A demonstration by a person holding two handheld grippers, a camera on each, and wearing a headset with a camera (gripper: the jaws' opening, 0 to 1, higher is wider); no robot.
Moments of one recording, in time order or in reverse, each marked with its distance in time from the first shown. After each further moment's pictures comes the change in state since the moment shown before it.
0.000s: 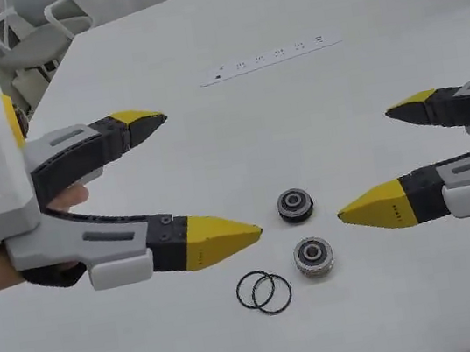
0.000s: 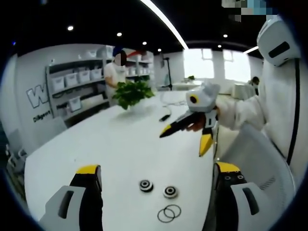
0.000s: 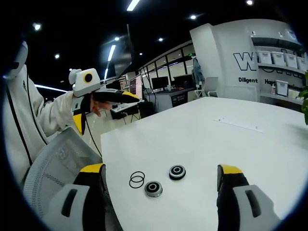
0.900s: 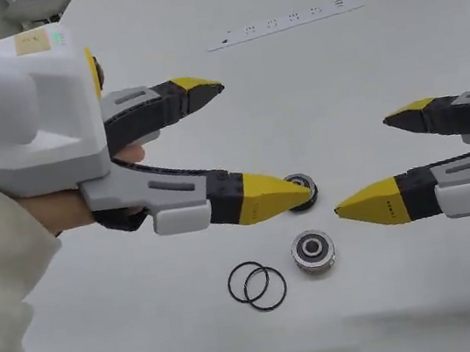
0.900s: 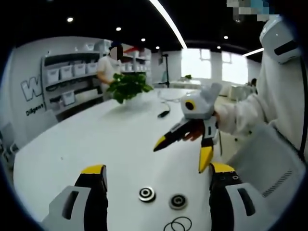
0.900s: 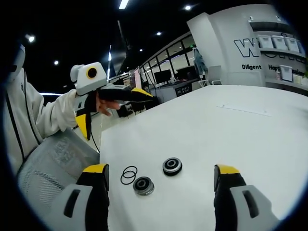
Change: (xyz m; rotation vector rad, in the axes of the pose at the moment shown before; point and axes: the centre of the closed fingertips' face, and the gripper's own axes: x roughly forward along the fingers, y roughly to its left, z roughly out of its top) left arm 0.070 0.019 -0.025 -0.042 0.026 -0.067; right arm 0.039 -0.030 -0.031 0.080 0.050 0.077
